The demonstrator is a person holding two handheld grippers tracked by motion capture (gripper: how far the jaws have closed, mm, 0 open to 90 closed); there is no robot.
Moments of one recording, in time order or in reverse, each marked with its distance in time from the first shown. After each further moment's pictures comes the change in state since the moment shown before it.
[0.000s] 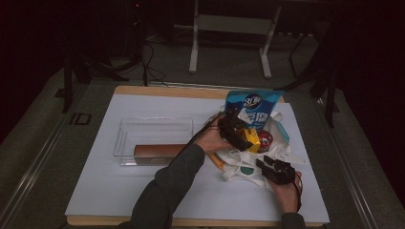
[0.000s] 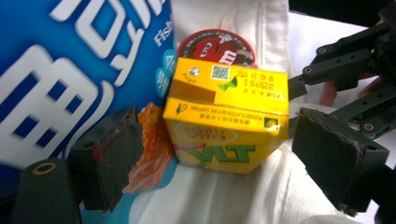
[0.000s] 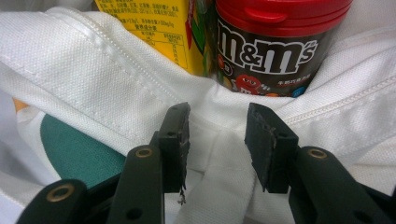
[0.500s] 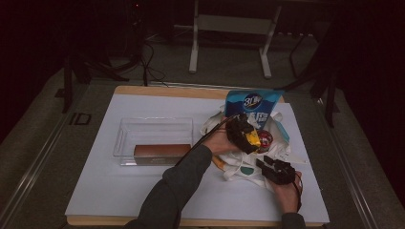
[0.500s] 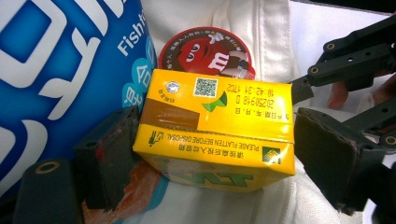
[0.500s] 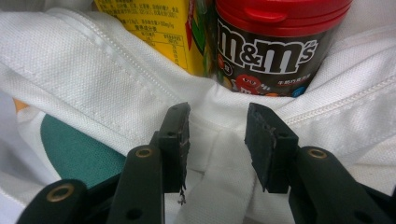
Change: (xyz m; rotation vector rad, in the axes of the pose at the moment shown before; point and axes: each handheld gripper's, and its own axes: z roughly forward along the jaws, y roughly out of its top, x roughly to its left) left arm -0.008 0.007 0.024 0.043 0.000 0.034; right arm 0.000 0.000 0.000 0.001 0.002 0.000
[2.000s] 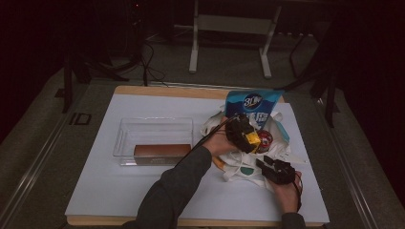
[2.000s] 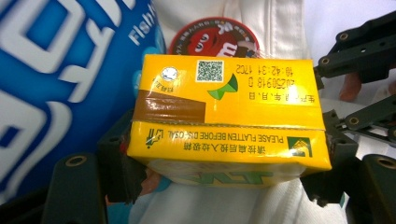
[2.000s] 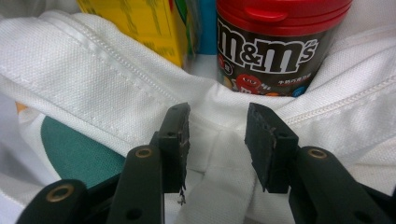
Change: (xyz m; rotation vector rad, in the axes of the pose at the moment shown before) left arm -0.008 0.003 -0.012 0.032 0.082 -0.010; right arm 0.000 0.000 0.000 0.000 0.003 0.001
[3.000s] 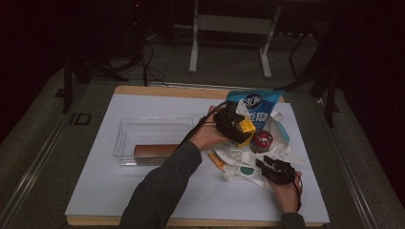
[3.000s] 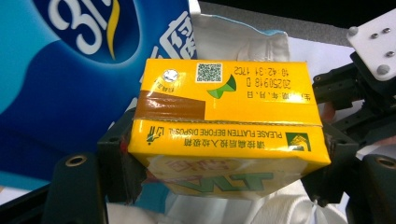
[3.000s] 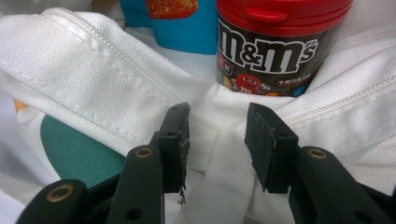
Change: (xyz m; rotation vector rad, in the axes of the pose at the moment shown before) left arm 0.008 0.002 -0.069 -0.111 0.056 -0.009; right arm 0.000 0.000 0.000 0.000 -0.005 -0.005
